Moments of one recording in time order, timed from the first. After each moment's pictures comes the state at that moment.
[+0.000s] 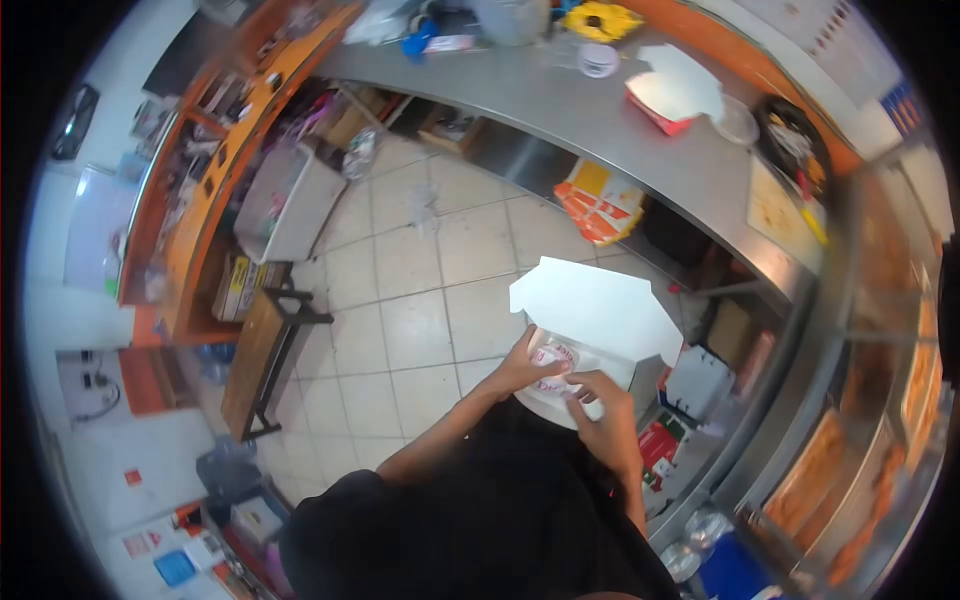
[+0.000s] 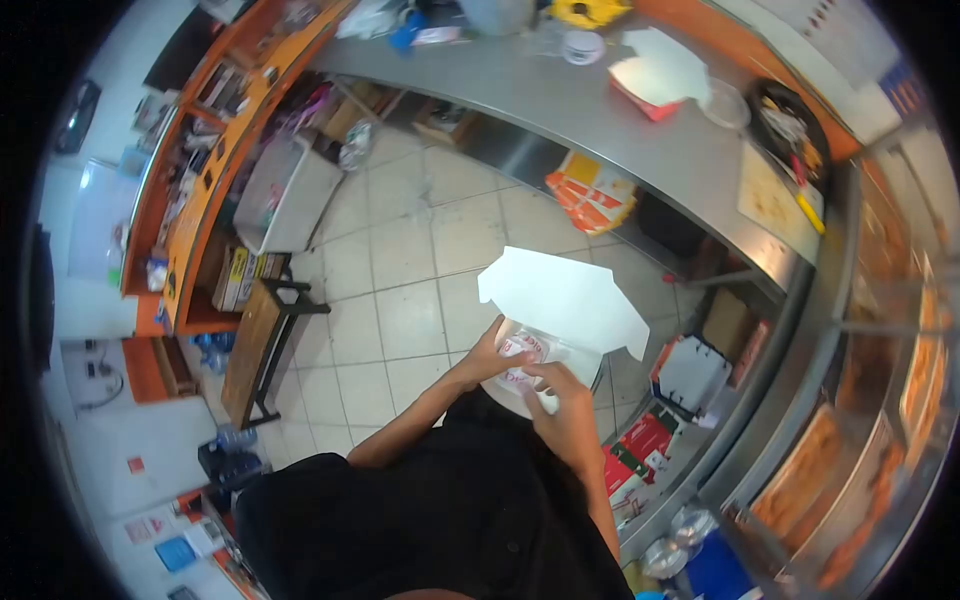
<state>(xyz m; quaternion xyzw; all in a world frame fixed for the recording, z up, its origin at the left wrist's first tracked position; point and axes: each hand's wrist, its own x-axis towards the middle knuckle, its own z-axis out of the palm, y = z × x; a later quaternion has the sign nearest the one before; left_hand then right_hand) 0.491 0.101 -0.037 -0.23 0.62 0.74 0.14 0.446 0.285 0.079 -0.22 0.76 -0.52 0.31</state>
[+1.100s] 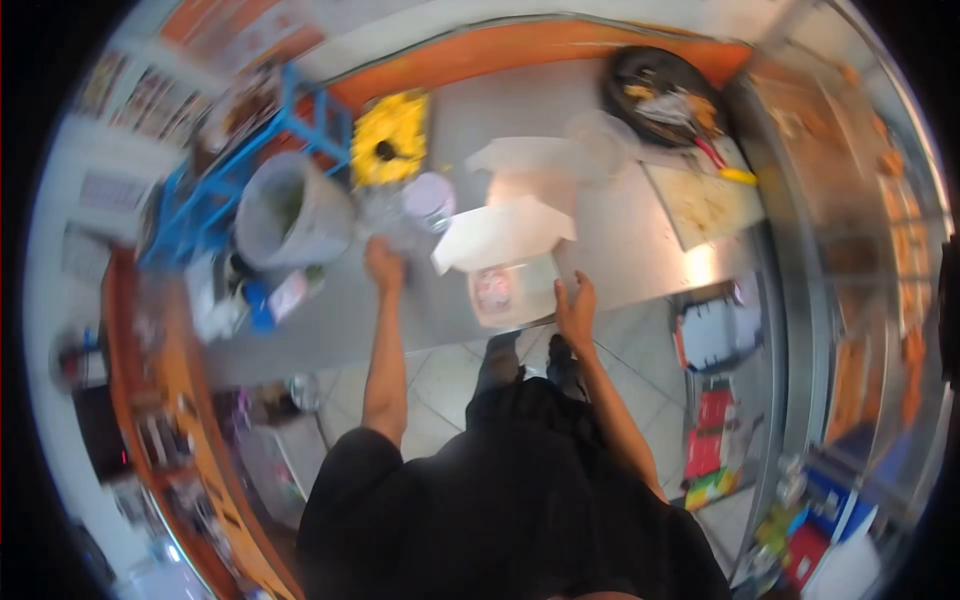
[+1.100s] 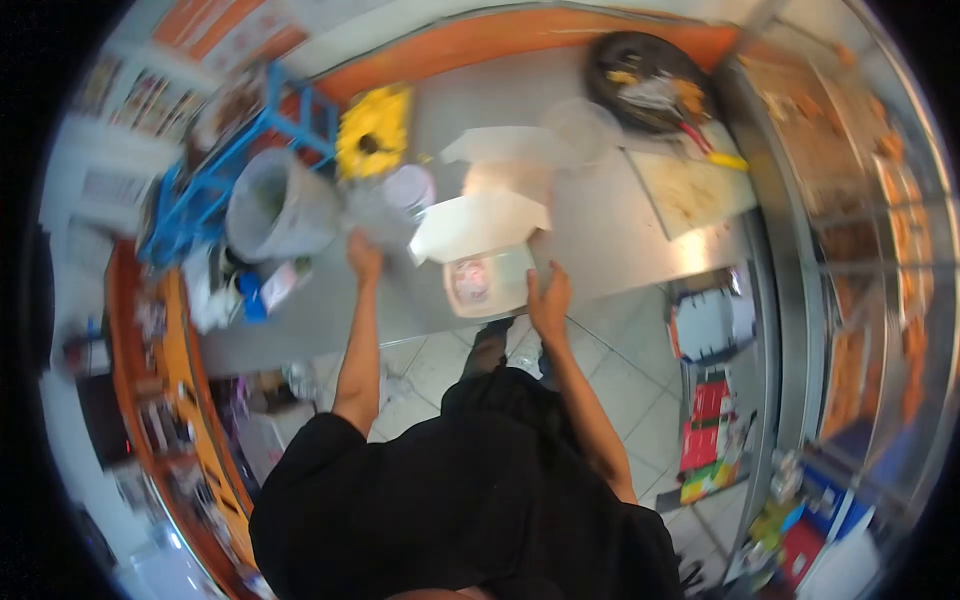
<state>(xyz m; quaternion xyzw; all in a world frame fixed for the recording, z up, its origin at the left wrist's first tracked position) -0.174 -0.256 -0.205 0.00 0.95 0.22 -0.24 0.019 0.116 -0.158 0.21 0.88 -0.35 -0.23</state>
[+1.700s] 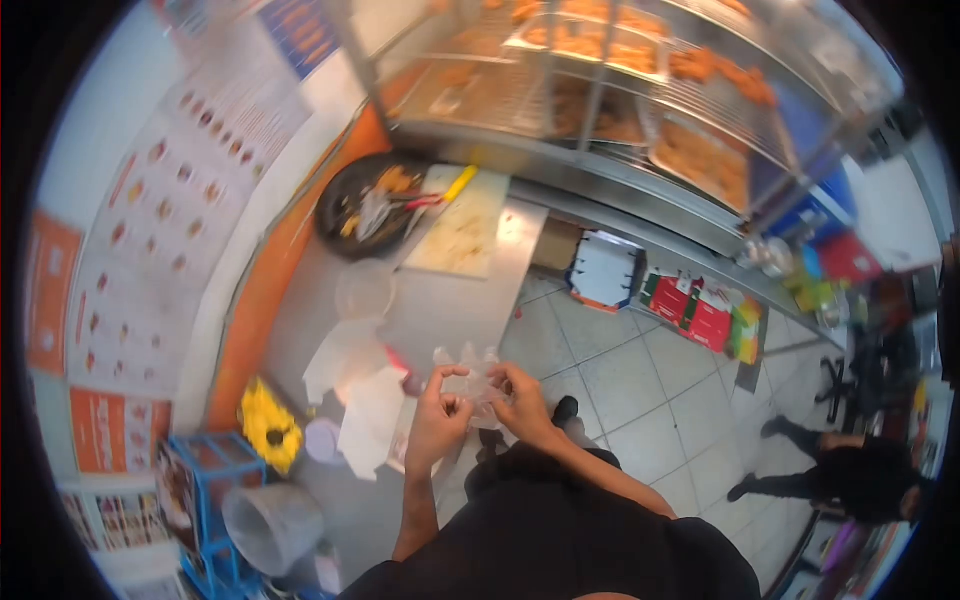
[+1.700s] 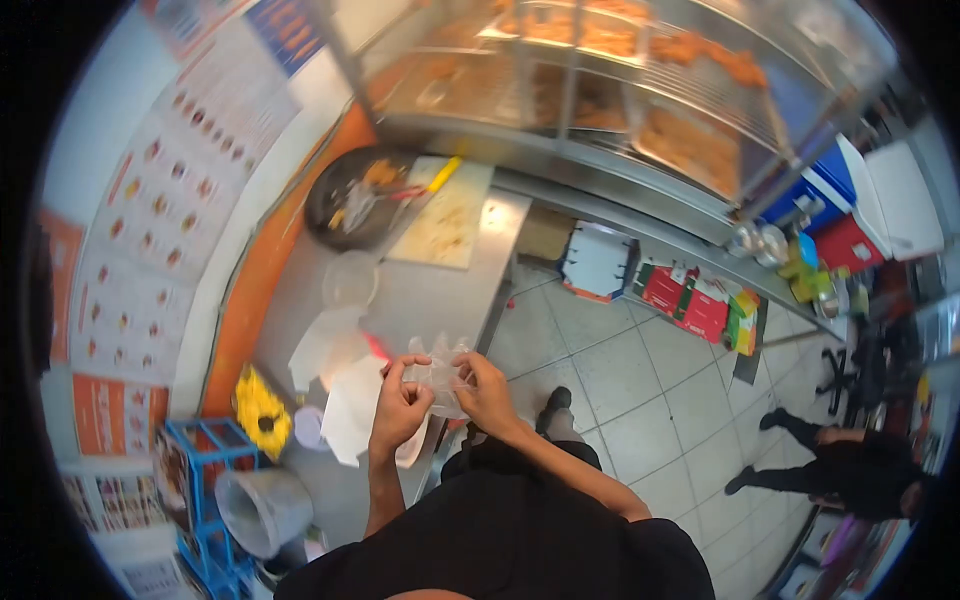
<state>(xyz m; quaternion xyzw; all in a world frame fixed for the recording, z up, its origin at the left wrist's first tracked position) -0.019 0.084 0.096 0.36 0.65 0.49 0.46 0.119 0.161 0.023 0.34 0.68 -0.55 -0.34</state>
